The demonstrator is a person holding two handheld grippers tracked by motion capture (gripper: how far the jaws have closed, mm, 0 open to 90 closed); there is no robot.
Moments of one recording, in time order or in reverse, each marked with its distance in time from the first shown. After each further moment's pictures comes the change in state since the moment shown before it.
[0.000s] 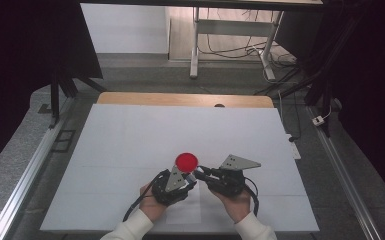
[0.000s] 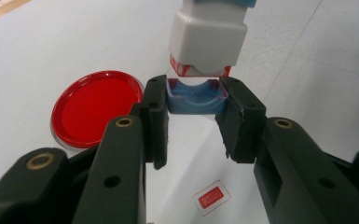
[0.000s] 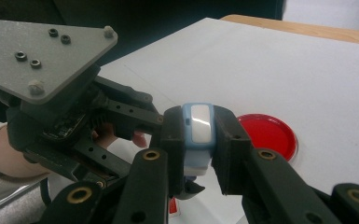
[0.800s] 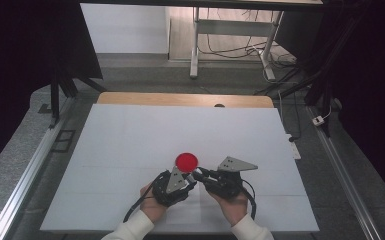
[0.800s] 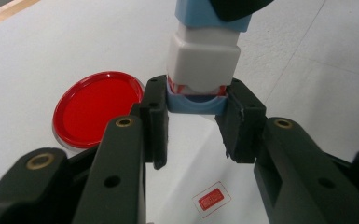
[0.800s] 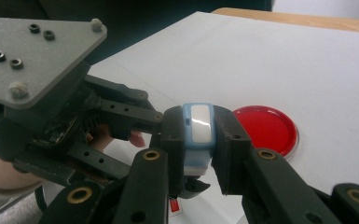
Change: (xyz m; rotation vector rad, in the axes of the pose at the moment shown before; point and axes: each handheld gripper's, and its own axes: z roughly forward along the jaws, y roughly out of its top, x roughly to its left) left arm -0.003 -0.001 0.001 -0.003 0.020 0.003; right arm 0.007 -0.004 0.005 0.015 -0.044 0.034
